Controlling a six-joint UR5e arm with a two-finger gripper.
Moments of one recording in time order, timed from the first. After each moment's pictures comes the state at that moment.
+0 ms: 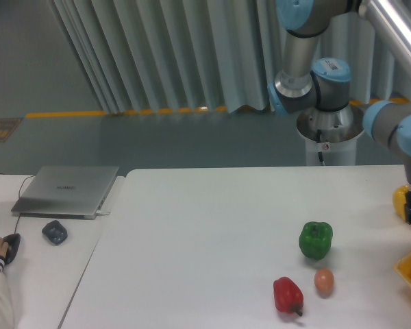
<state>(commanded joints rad) 2.46 -1.98 -1.46 -1.07 1.75 1.38</state>
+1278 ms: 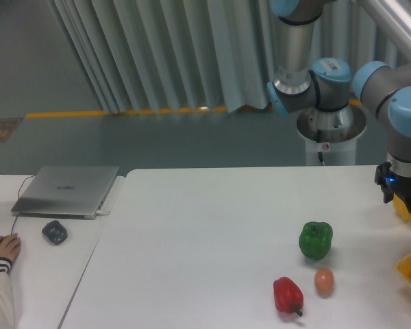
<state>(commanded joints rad) 2.50 -1.90 -1.43 -1.42 1.63 1.38</state>
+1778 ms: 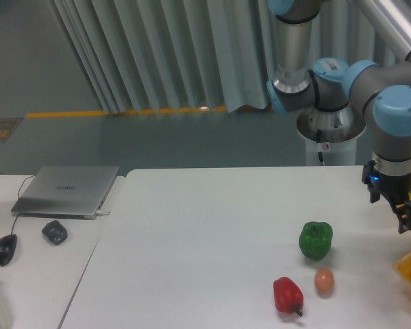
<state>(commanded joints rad) 2.41 -1.89 -1.43 -1.42 1.63 1.38</state>
